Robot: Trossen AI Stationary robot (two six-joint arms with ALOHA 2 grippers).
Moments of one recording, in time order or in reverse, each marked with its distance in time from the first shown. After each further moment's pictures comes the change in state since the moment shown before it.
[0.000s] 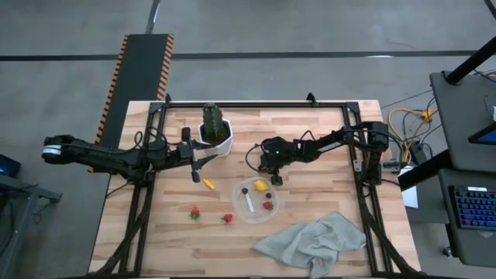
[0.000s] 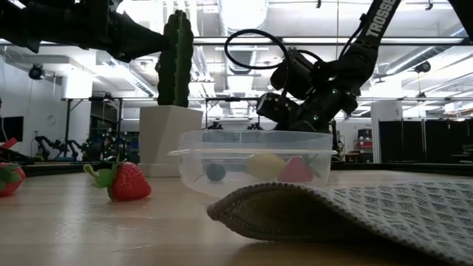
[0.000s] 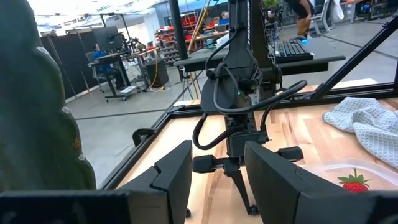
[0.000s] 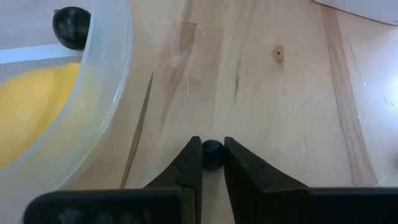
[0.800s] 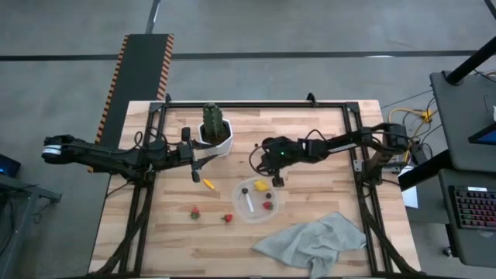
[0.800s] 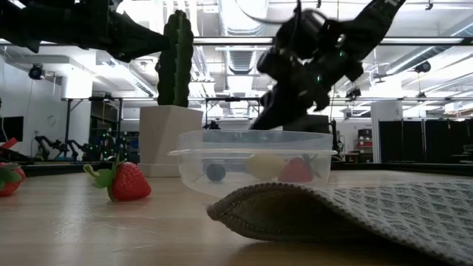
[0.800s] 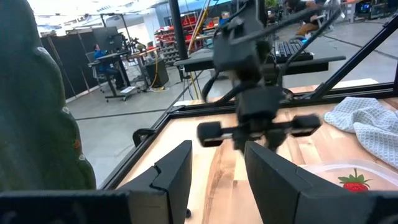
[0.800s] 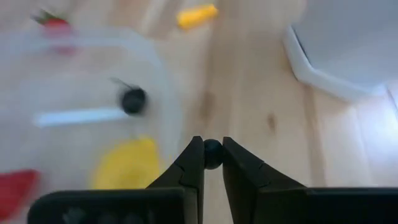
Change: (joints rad) left arm 0.000 0.000 0.000 0.001 0.000 0.002; right arm 0.075 -0.189 0.030 -0.103 0.040 0.008
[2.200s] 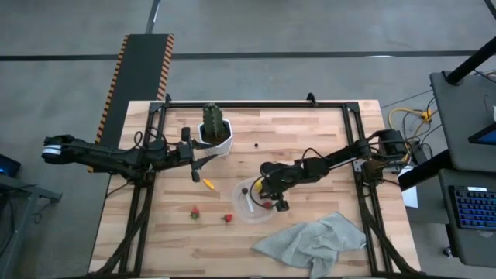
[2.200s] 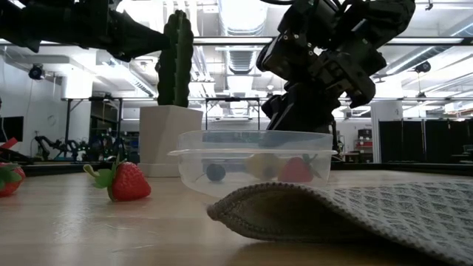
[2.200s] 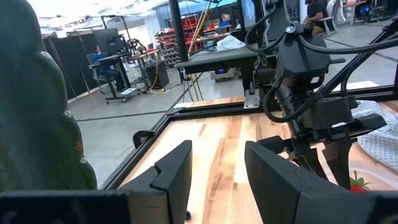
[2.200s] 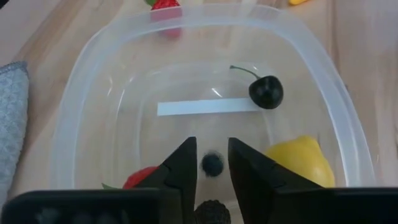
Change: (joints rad) left arm 0.000 -0.002 0.000 0.007 0.000 0.000; right arm 0.224 0.047 0.005 -0.035 0.025 0.165
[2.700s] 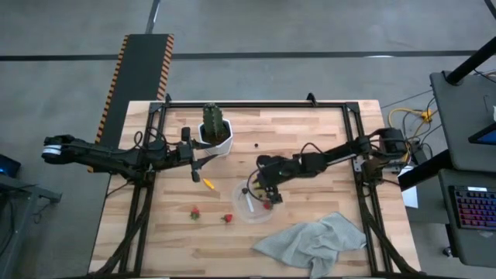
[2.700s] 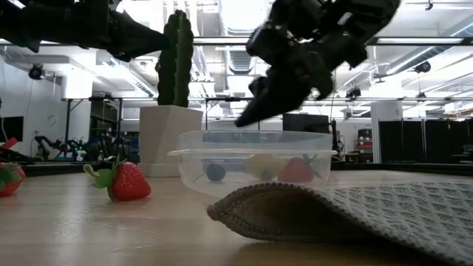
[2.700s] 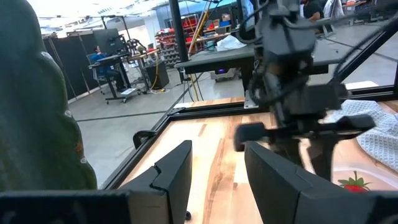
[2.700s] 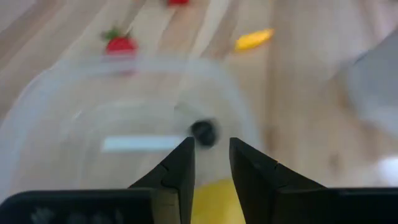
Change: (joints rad) left arm 0.000 0.000 0.000 0.001 0.000 0.001; right arm -0.057 -0.009 0.069 0.011 0.082 -0.131
